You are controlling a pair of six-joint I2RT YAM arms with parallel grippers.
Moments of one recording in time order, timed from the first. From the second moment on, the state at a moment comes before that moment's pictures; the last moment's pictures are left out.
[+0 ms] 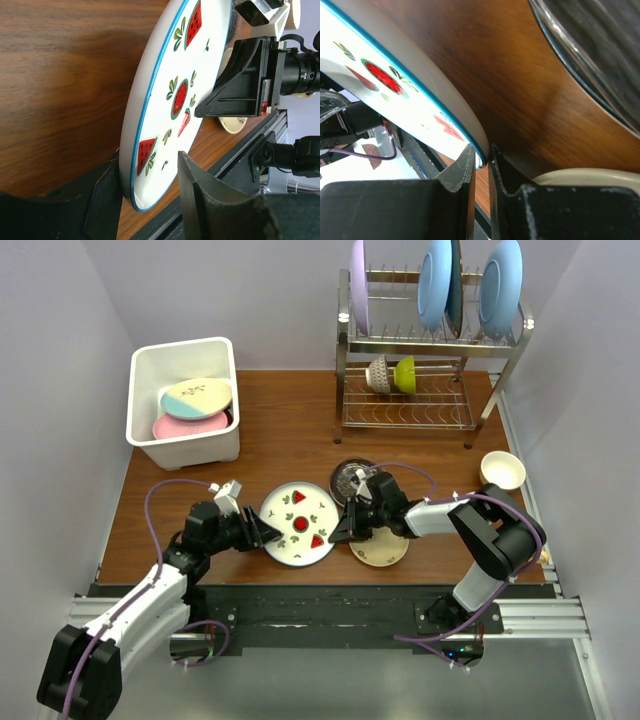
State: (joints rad) left arm -0.36 0.75 0.17 0.06 0.43 -0.73; right arm 0.63 1.67 0.59 0.27 -0.58 0.80
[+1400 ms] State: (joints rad) left arm -0.47 0.67 0.26 -0.08 0.30 -0.78; right arm 0.67 1.46 0.57 0.28 -0.56 0.76
